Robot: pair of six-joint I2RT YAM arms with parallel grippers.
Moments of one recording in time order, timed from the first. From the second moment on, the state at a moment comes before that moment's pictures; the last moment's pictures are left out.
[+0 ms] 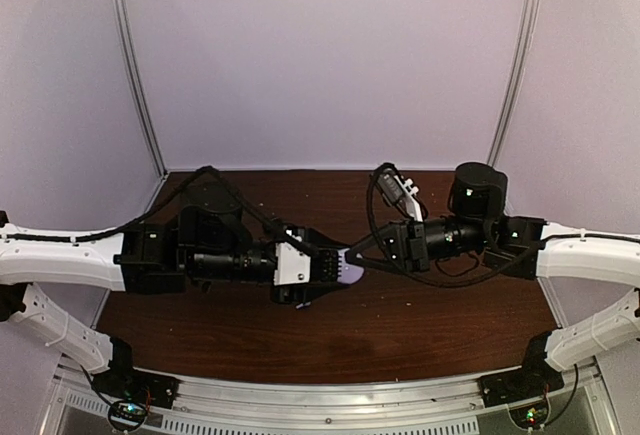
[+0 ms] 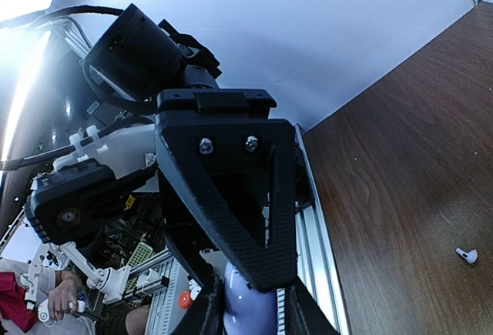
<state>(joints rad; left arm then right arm) -1.27 1.29 1.01 0.02 0.13 0.73 0.93 1.19 0.85 0.22 -0.76 0.63</state>
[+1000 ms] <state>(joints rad) -1.26 1.20 0.91 0.17 -0.03 0.59 0.93 1.18 0.87 0.18 -0.75 0.60</state>
